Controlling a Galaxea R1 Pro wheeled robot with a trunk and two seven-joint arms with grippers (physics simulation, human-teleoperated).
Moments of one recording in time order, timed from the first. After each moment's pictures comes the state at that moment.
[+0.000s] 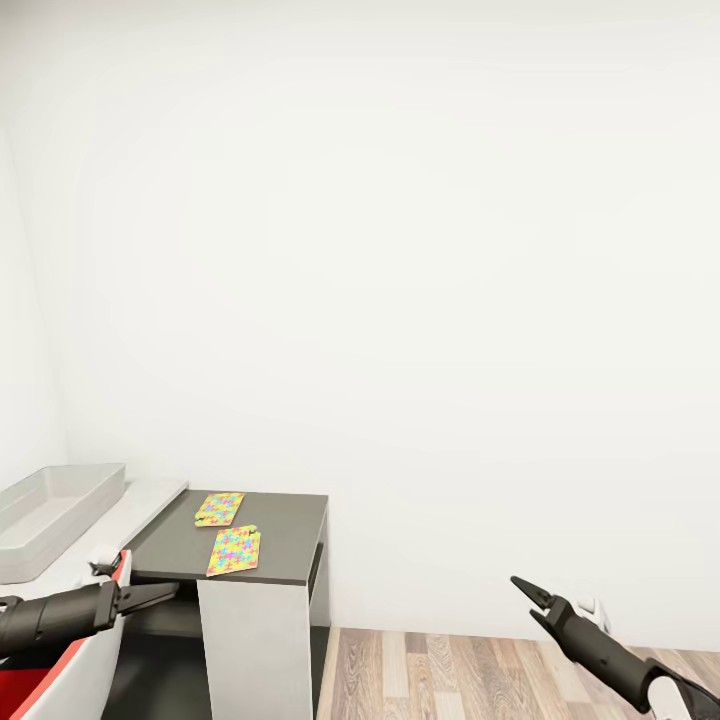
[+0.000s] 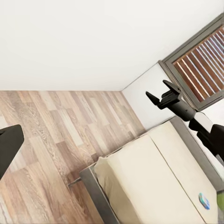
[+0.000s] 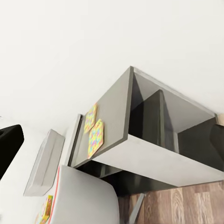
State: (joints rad) left arm -0.27 0.42 0.35 -1.13 0.01 0.93 -1.57; right arm -0.22 -0.14 -0.50 -0.96 -0.53 0.70 0.71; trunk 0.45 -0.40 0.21
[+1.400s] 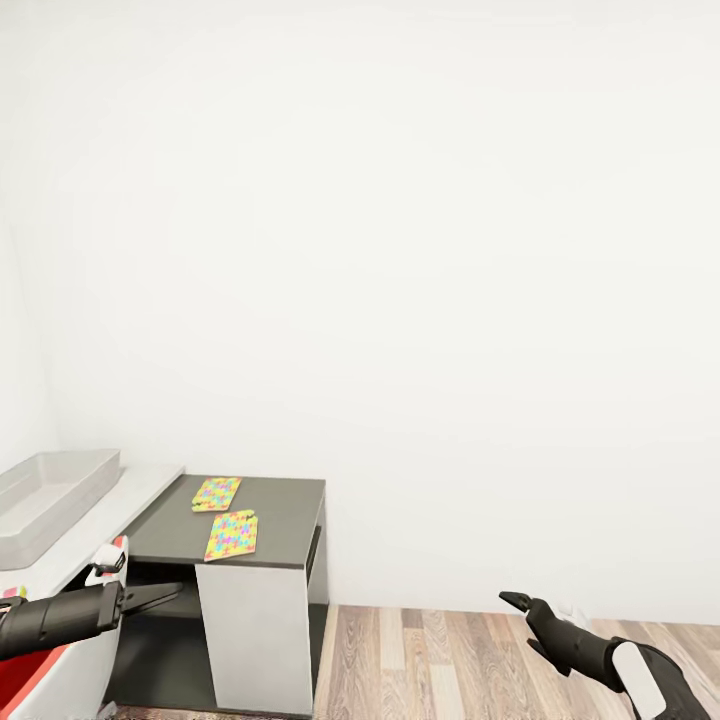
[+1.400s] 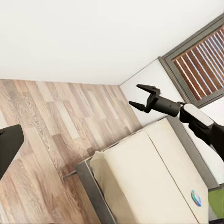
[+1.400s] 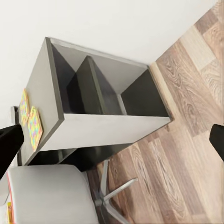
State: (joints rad) left arm -0.27 0.41 0.35 -1.13 0.01 0.93 -1.57; right arm -0.39 -0.16 -0.49 -0.68 -0.51 0.77 0.39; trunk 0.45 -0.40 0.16
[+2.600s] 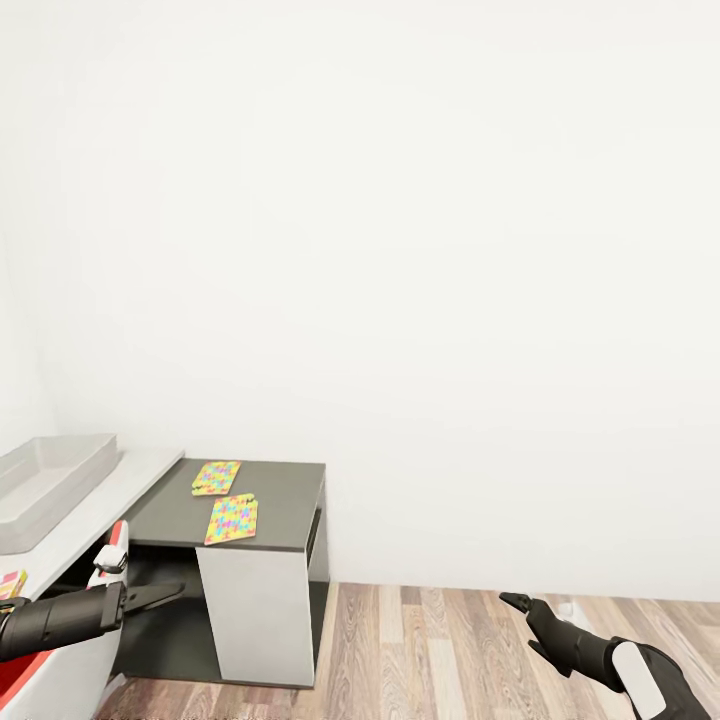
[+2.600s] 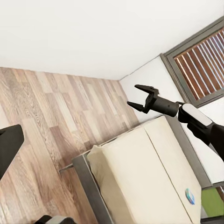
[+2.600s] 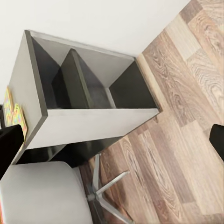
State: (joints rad) left arm -0.27 0.40 0.35 -1.13 0.01 0.93 -1.57; right arm -0.39 -0.16 -0.49 -0.68 -0.51 0.77 0.37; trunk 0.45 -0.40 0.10
